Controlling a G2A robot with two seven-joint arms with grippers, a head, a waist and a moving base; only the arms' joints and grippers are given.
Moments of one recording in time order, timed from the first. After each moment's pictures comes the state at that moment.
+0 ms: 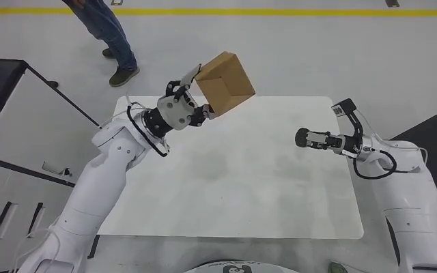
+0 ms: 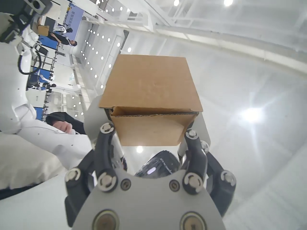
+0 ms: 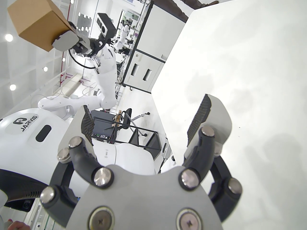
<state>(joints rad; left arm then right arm) 1.17 -1.06 -1.21 -1.86 -1.48 0.45 -0.56 -1.29 -0.97 1.54 -1.40 0.45 -0.45 1.37</state>
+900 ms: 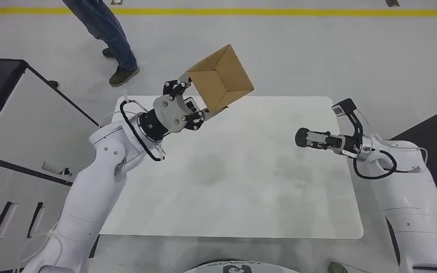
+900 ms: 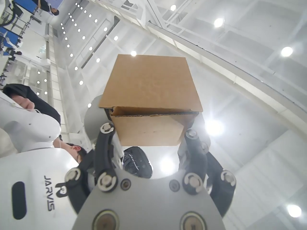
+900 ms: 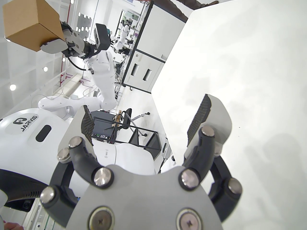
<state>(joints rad) 1.20 -1.07 -1.25 -1.93 -1.80 0.58 -0.40 -1.29 -0.97 1.54 -1.40 0.45 -0.45 1.37</state>
